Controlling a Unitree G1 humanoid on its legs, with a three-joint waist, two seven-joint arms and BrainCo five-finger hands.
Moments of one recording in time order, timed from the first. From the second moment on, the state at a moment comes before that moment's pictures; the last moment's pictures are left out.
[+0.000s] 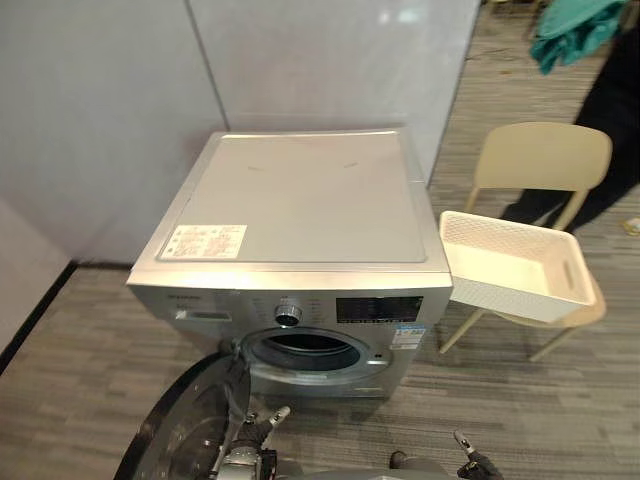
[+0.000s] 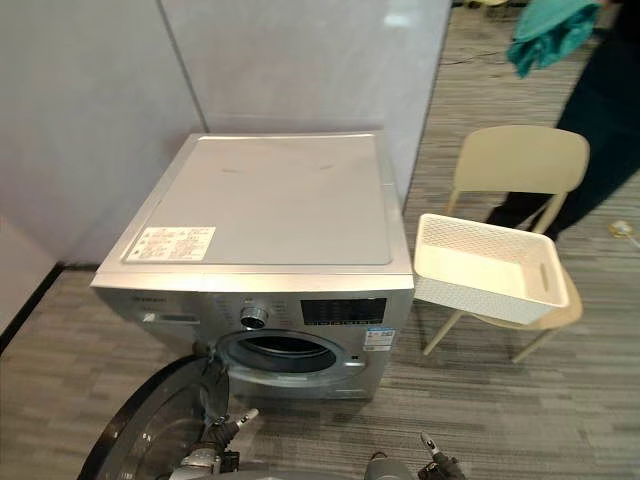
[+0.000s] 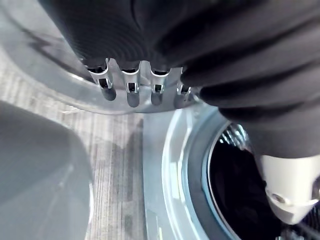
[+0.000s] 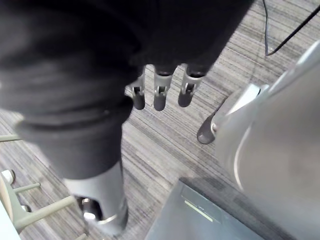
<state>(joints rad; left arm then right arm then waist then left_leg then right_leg) -0.01 -0.02 0.10 1.01 0.39 0.08 0.14 0.05 -0.02 -0.45 1.06 0.49 -0.03 -0.11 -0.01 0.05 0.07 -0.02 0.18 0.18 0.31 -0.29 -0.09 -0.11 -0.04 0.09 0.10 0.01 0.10</state>
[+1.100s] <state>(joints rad) -0.07 0.07 0.05 1.11 0.37 0.06 0.09 0.05 -0.10 -0.47 1.11 0.38 -0.01 -0.06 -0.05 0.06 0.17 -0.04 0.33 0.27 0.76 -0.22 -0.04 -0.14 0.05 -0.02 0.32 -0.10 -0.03</state>
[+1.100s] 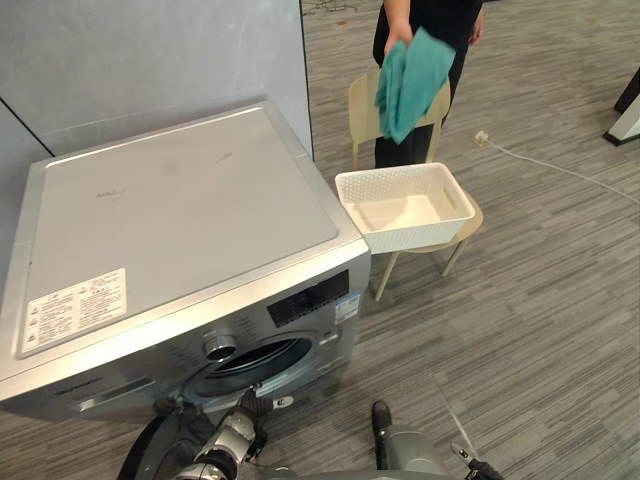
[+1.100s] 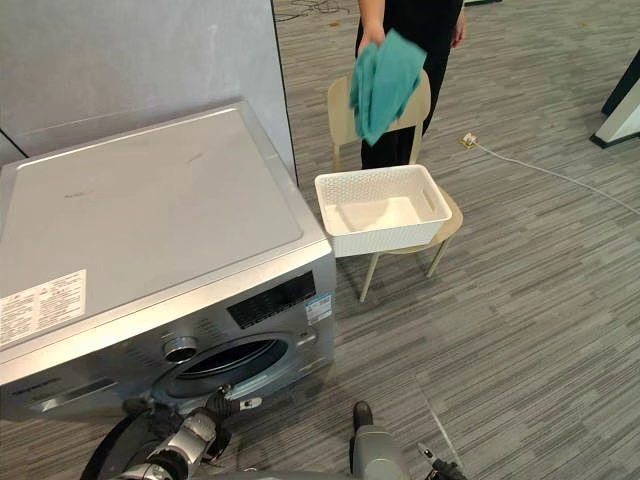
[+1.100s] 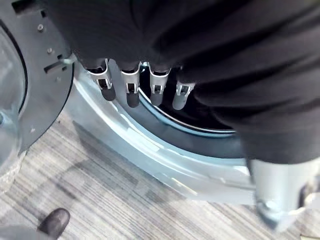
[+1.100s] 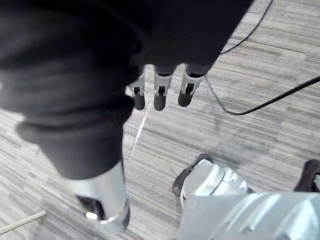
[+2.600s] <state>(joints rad) 0.13 0.02 0.38 1.11 0.32 0.07 0.13 0.08 -0.11 -0.37 1.10 0.32 -0.03 -0.08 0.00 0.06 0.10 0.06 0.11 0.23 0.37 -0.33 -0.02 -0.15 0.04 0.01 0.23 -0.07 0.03</state>
